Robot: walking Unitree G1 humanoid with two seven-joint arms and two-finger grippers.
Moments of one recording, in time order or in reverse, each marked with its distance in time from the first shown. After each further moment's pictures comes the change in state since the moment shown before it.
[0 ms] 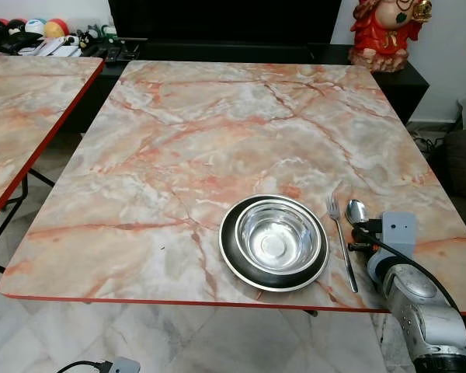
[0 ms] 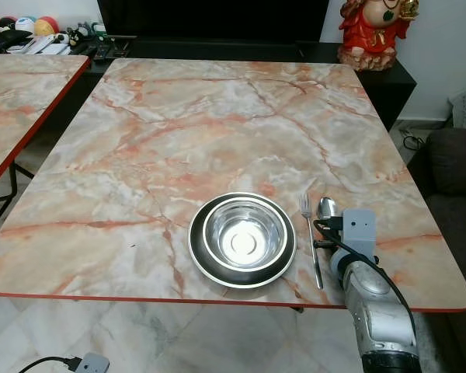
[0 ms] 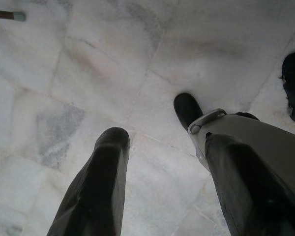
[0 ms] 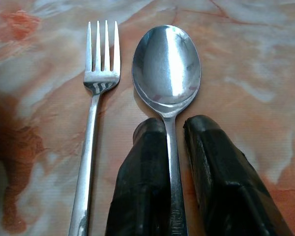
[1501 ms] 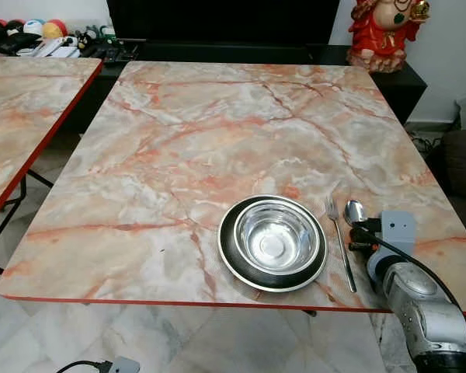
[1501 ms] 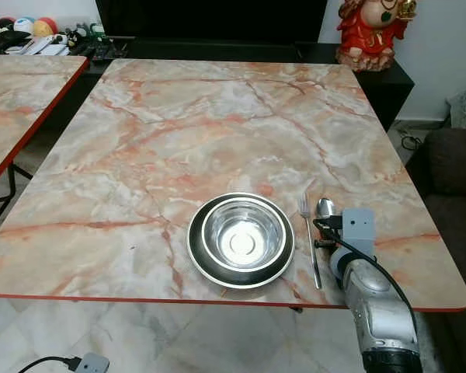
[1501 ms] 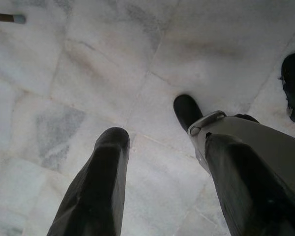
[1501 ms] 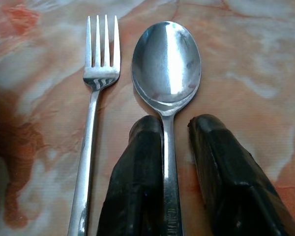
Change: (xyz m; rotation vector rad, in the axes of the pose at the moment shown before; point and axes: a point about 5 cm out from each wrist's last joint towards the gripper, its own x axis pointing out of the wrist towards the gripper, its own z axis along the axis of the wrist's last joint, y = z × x) left arm 0.000 0.000 0.001 0.001 -0.001 0.001; right arm 0.000 0.003 0.000 0.004 0.043 0.033
